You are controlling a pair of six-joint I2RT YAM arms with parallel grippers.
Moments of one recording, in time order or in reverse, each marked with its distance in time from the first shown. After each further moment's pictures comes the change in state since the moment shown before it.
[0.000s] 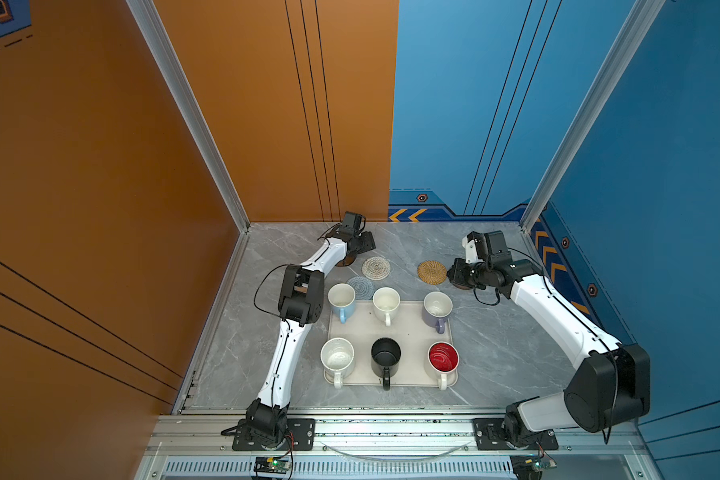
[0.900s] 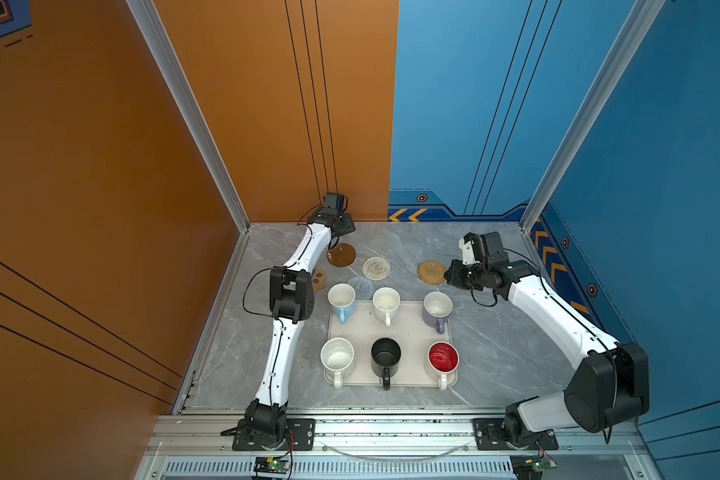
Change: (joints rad) left arm 0.087 0.032 0.263 -0.223 -0.169 0.051; right arm 0.020 0.003 -0.009 0.007 0.000 0.004
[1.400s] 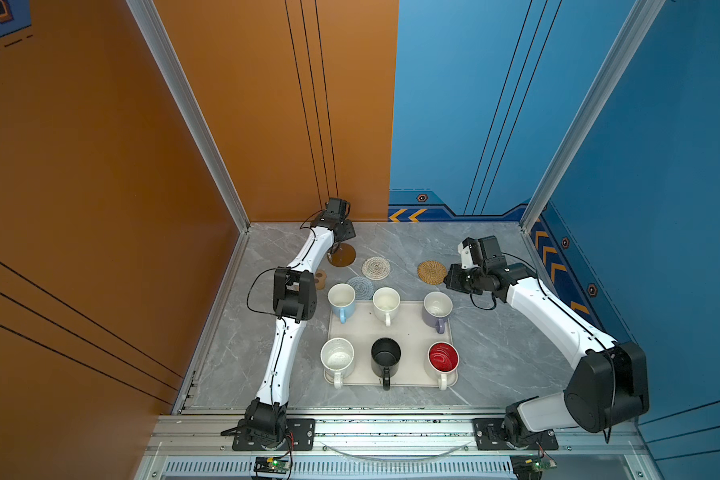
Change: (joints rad) left arm -0.001 0.047 0.028 -0.017 -0.032 0.001; right arm 0.007 0.000 -0.038 -0.001 0.011 0.012
